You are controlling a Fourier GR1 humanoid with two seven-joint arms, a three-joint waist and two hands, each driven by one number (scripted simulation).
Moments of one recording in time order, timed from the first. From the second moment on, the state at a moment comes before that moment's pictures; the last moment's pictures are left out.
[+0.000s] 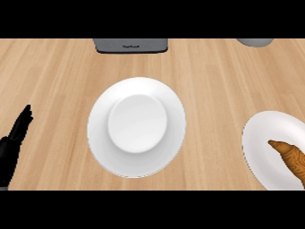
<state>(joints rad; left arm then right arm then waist) 0.10 0.49 -0.09 -1.49 0.03 0.21 -0.12 0.50 -0.62 -0.46 -1.84 -0.44 0.39 -0.37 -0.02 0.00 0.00</state>
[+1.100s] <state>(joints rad) 0.06 0.44 -0.07 -1.47 -0.02 0.17 -0.12 0.30 -0.84 -0.26 -1.75 0.04 0.51 -0.04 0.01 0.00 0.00</state>
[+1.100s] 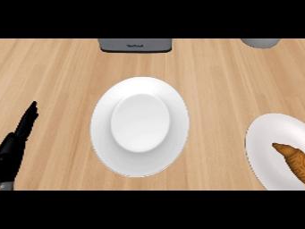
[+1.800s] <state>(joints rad) 0.09 0.40 0.00 -1.48 -0.07 0.12 -0.14 0.14 -0.75 -0.15 -1.51 0.32 0.60 -0.19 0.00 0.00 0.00</state>
